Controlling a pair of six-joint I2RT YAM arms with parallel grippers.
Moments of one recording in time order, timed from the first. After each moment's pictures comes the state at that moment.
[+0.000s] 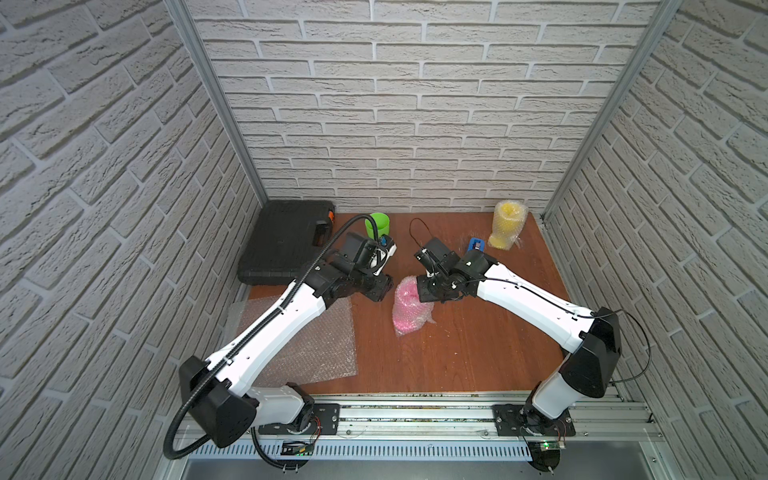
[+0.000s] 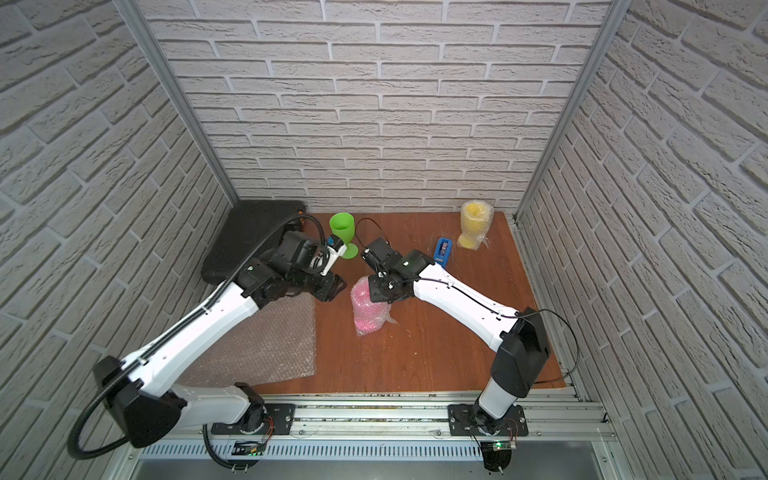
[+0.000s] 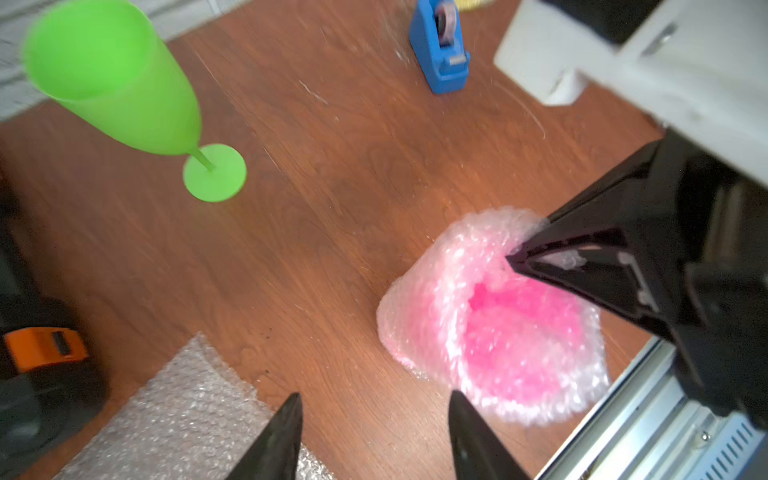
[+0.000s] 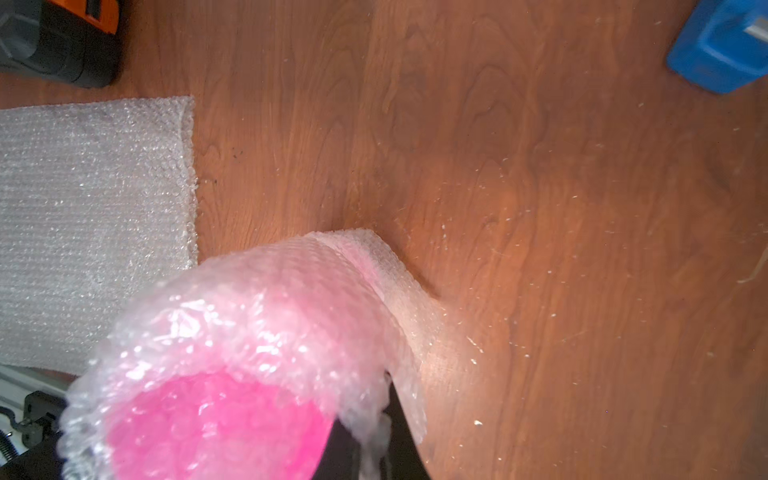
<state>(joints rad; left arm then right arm) -0.63 1.25 1.30 -0.86 0.07 -0.02 0.73 1.65 1.56 -1.07 0.14 0.63</state>
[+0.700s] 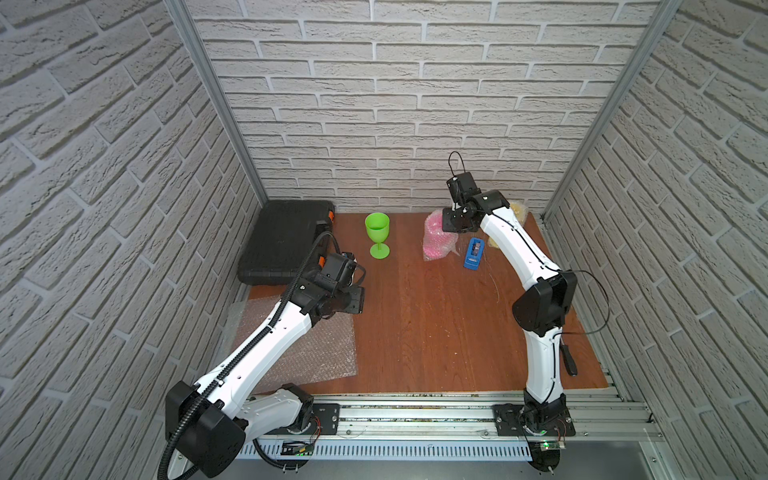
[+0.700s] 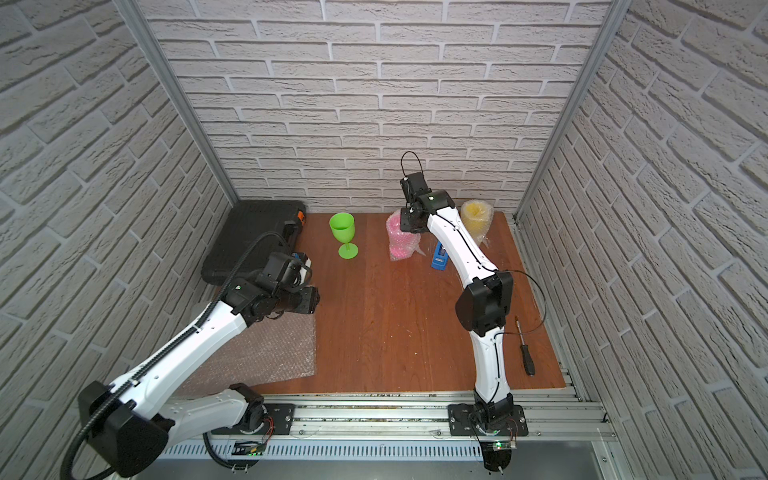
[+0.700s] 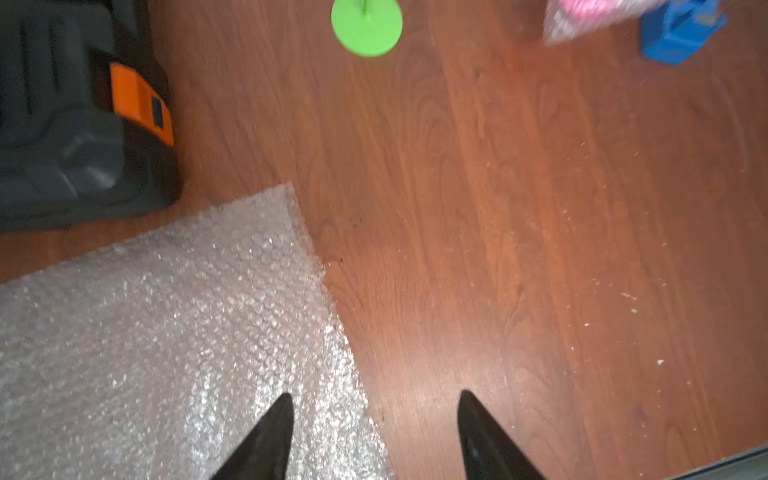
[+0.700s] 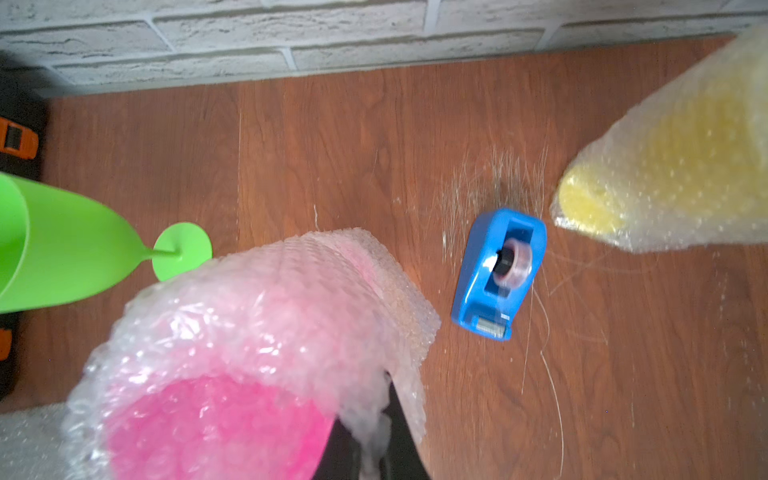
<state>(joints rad) -0.52 1.15 1.01 -0.89 -0.09 -0.35 0.32 2.19 2.35 -1.16 0.19 0.40</state>
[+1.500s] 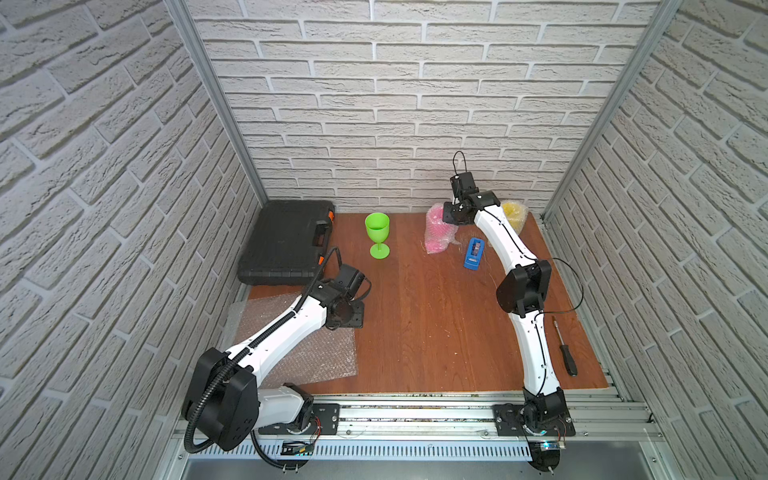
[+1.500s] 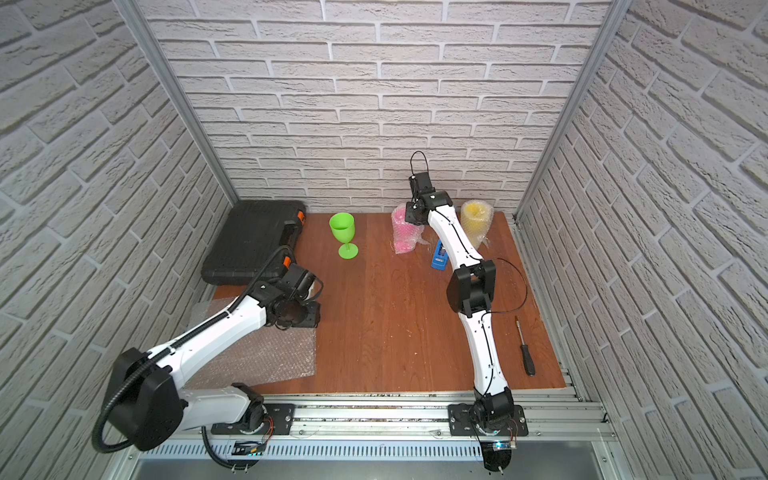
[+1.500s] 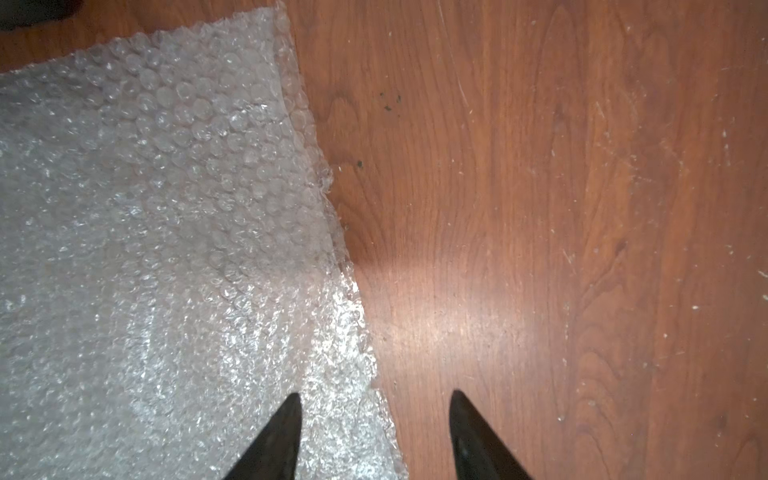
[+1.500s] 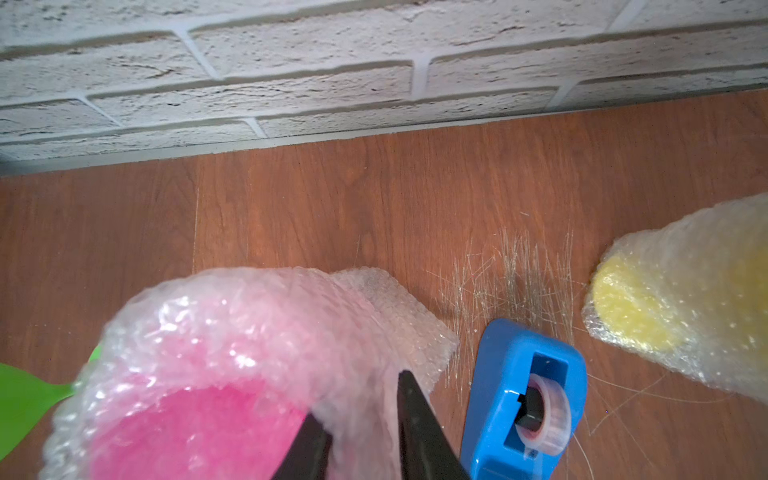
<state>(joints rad) -0.52 1.28 0.90 -0.88 -0.05 -0.44 0.24 2.44 2.55 -1.03 0.15 0.36</state>
